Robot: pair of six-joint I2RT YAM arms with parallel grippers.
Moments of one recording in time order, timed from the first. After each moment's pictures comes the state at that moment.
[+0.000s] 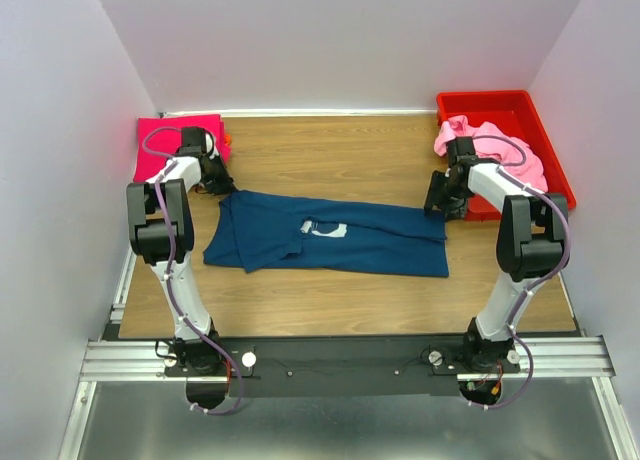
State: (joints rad) left arm 0.11 2.05 1.44 -0.41 0.28 -0.36; right arm 0.06 1.87 1.28 -0.65 0.01 0.35
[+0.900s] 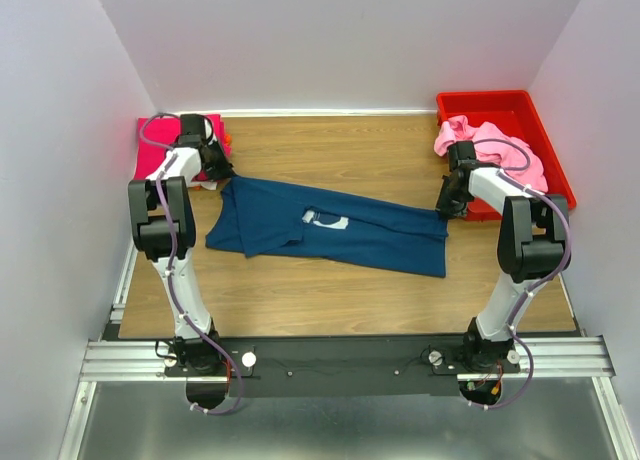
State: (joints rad) left arm 0.10 2.09 1.56 -0.40 0.26 -0.39; right arm 0.05 1.85 1.22 -0.59 0.11 0.38
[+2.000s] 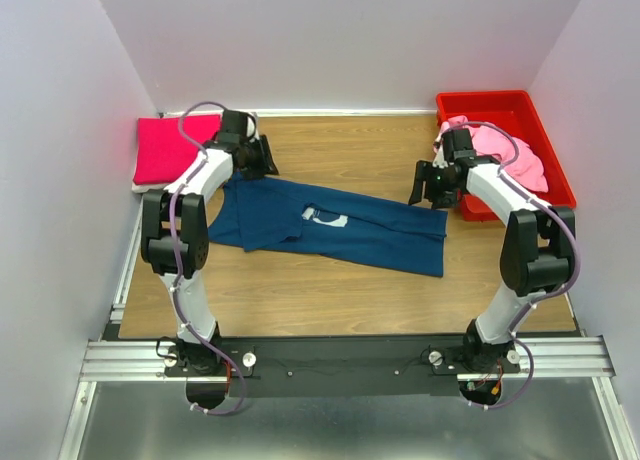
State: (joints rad) left arm -0.12 1.95 1.54 -0.43 0.23 -0.38; right arm 0.11 1.75 1.27 -0.60 -0.14 0.25
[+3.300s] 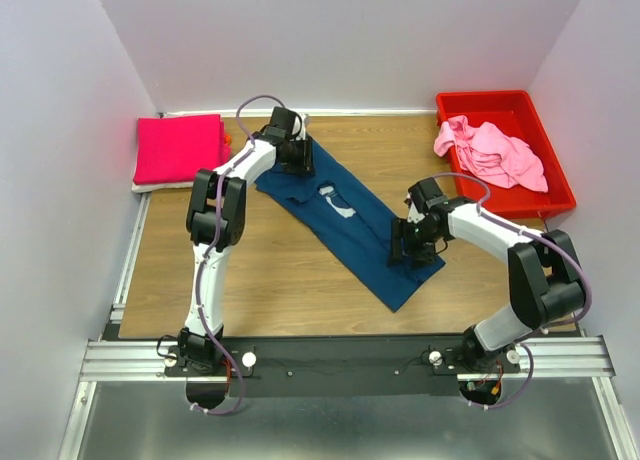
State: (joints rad) left arm -0.30 2.32 1.88 -0.47 0.28 -0.25; right arm 0.36 1.57 0.89 -0.65 -0.25 0.41
